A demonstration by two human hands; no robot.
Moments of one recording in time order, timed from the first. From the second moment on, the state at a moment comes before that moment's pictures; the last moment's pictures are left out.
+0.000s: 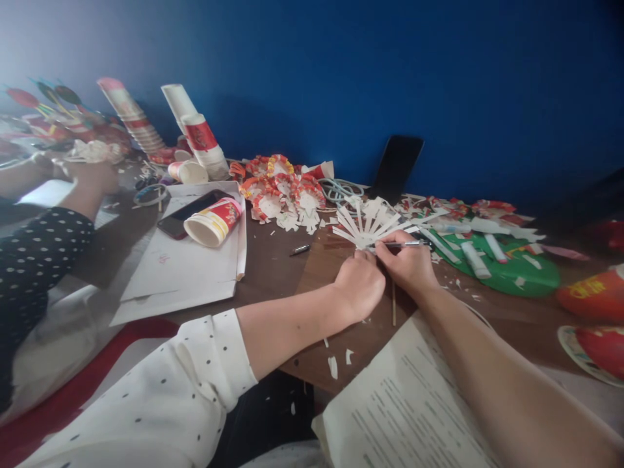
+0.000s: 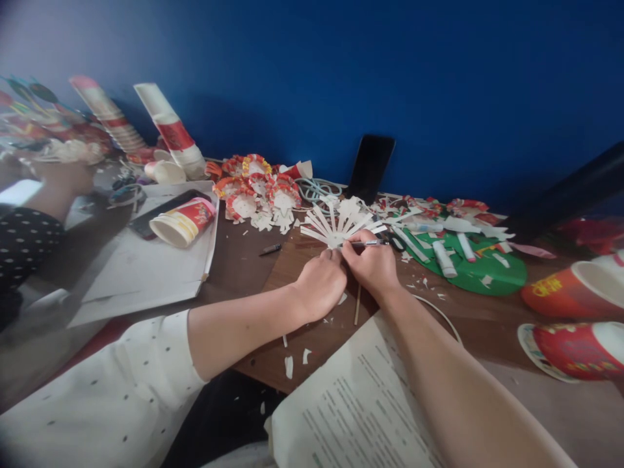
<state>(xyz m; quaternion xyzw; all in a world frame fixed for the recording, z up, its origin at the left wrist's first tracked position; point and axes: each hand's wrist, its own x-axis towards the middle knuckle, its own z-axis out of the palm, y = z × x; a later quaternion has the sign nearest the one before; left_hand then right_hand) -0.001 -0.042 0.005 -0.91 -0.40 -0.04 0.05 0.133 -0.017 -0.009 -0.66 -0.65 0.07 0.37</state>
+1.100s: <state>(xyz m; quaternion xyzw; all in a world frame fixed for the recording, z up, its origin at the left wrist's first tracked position) -0.001 -0.042 0.005 -0.91 -0.40 -0.04 0.04 0.133 -0.017 -0.009 -0.67 -0.64 0.06 0.37</state>
